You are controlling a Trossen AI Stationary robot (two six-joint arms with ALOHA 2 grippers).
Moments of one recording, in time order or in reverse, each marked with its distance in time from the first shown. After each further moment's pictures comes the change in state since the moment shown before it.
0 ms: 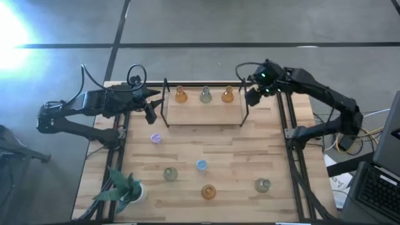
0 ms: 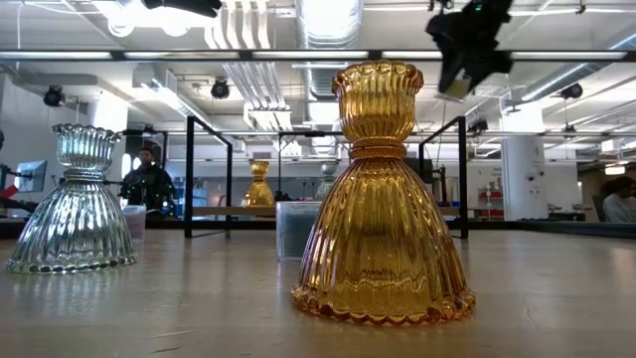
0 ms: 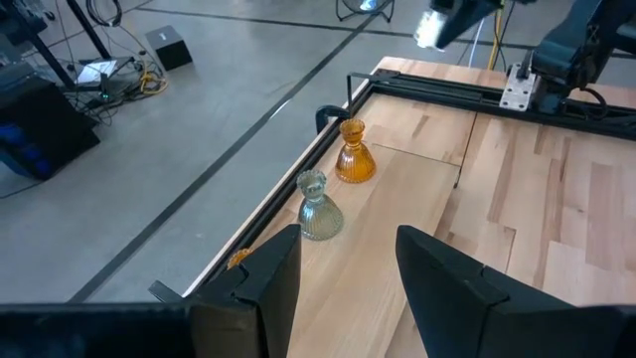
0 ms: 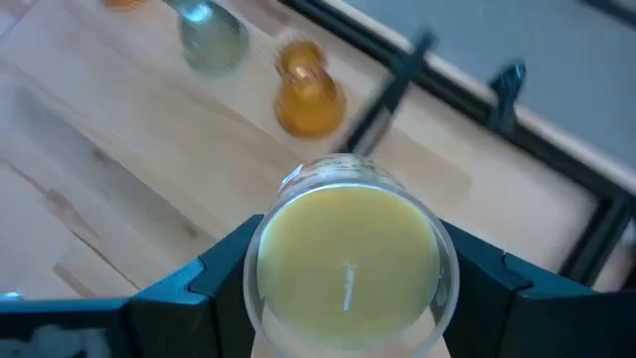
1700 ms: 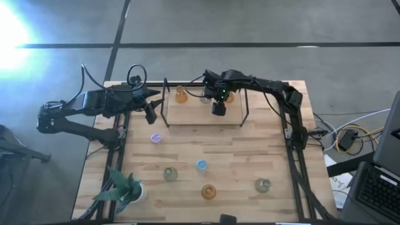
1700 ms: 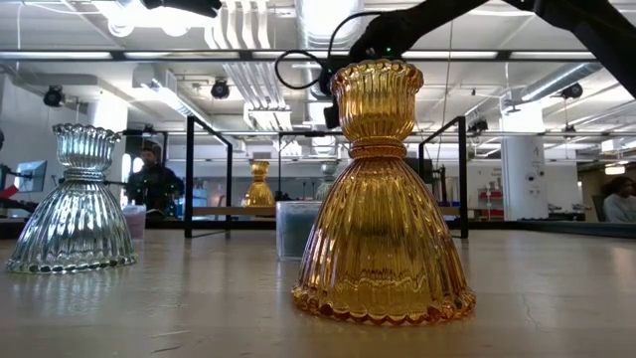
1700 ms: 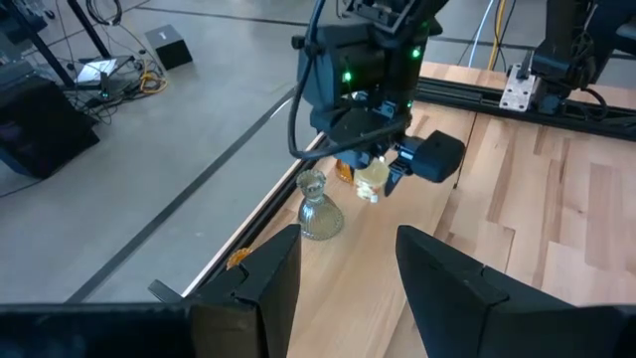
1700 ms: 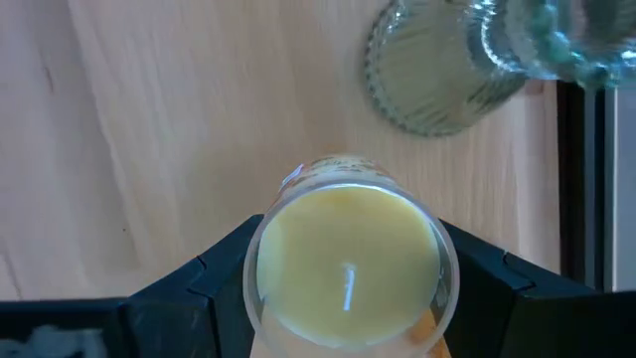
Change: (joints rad) left arm 0.000 0.000 0.000 -0.001 0.000 -0.004; right arm 0.085 0.792 0.423 0.060 -0.135 -0.672
